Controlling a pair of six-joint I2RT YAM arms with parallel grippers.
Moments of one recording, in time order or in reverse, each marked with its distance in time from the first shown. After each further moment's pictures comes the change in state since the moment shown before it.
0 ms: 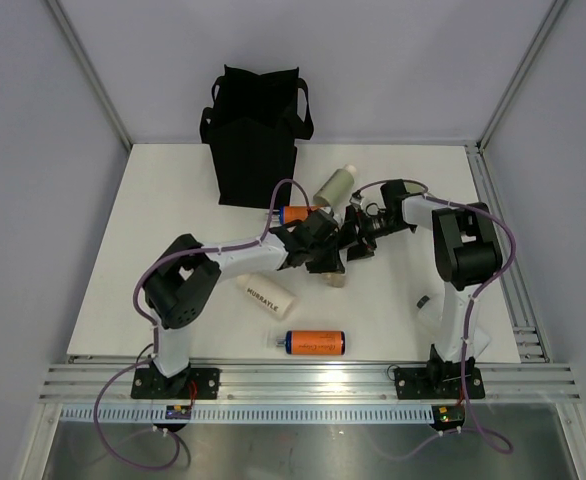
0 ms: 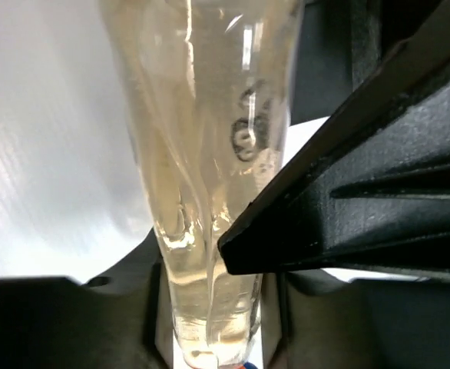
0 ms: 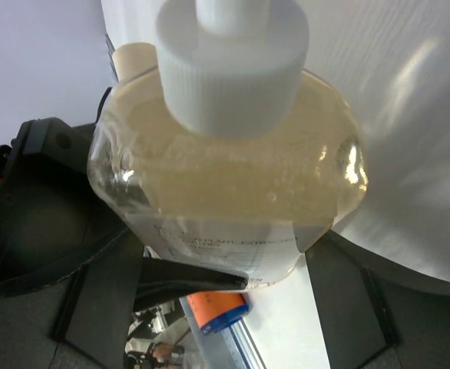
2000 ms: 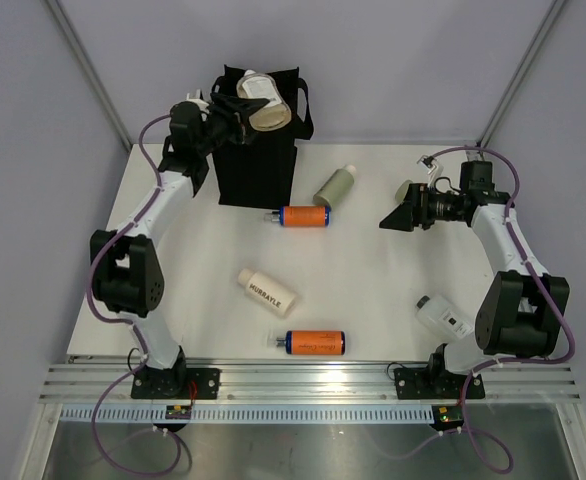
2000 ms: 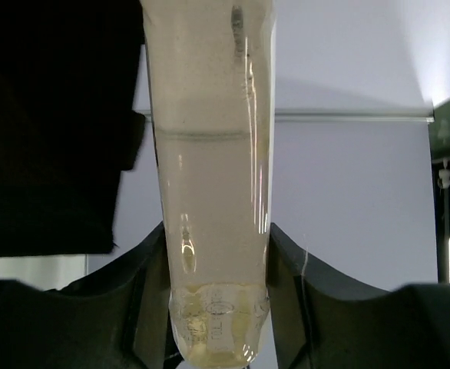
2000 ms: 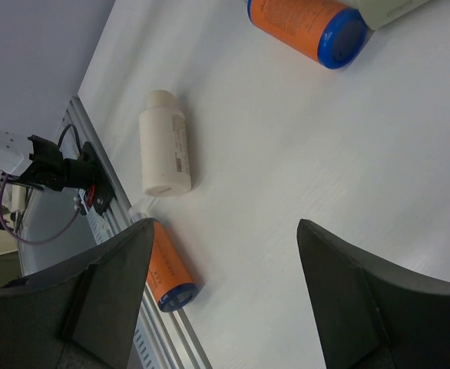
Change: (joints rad) left arm 0.671 -0.143 0.245 0.561 0.431 -0.749; right arm -0.319 -0.546 -0.084 -0.125 0.004 -0.299
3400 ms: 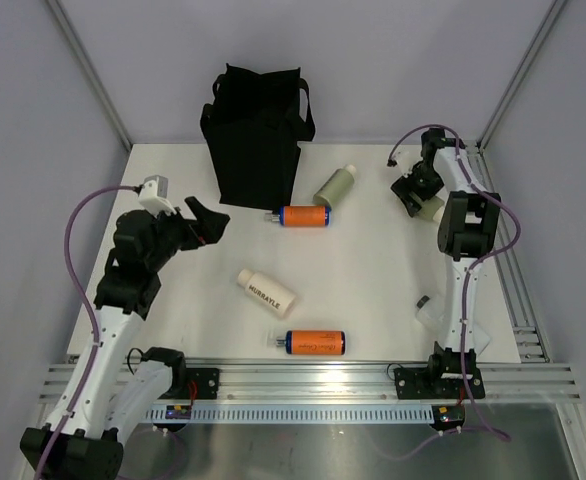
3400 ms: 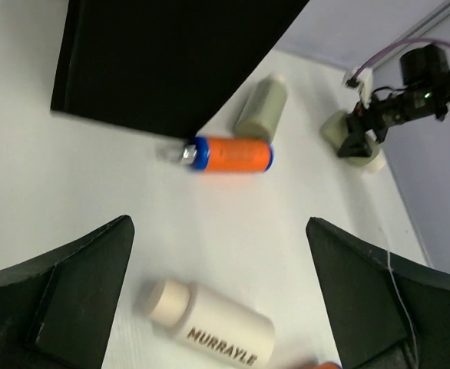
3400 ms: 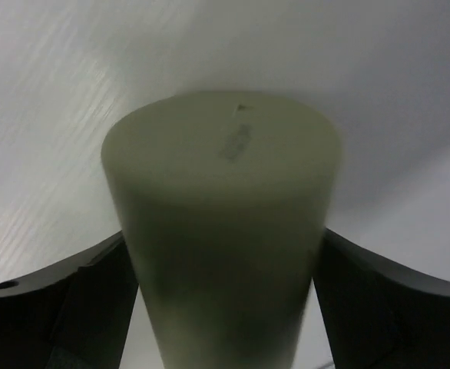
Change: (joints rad) left arm 0.043 -0.988 -0.698 -0.564 -0.238 1.083; right arm 0.075 0.941 1.006 -0.396 0.969 -0.647
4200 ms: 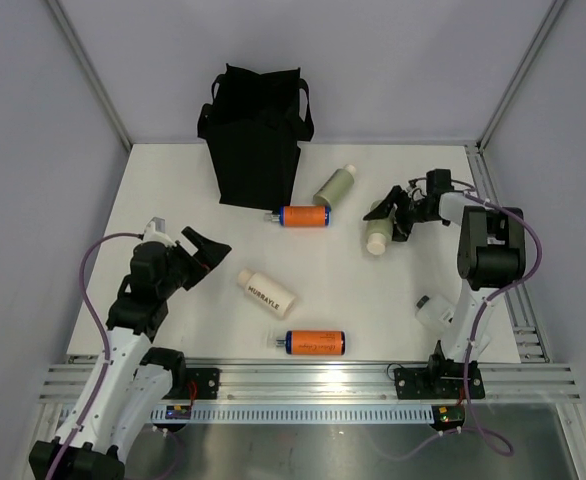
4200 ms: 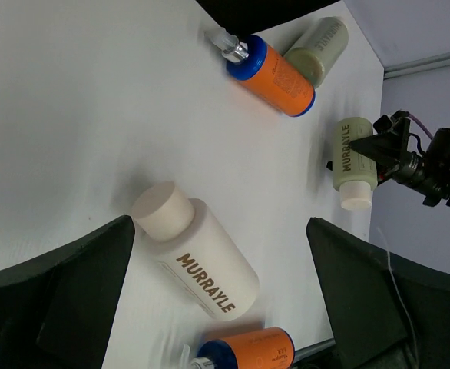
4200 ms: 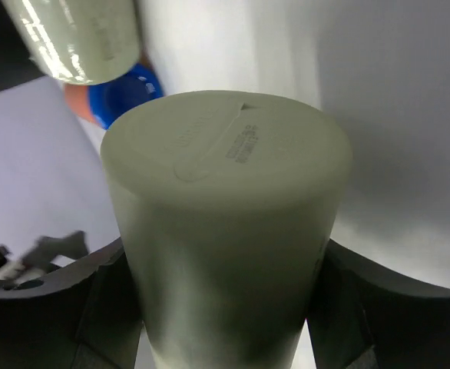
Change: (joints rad) left arm 0.000 -0.147 -0.294 -0.093 -0.048 -0.370; right arm -0.038 -0.382 -0.839 0.560 -0.699 1.278
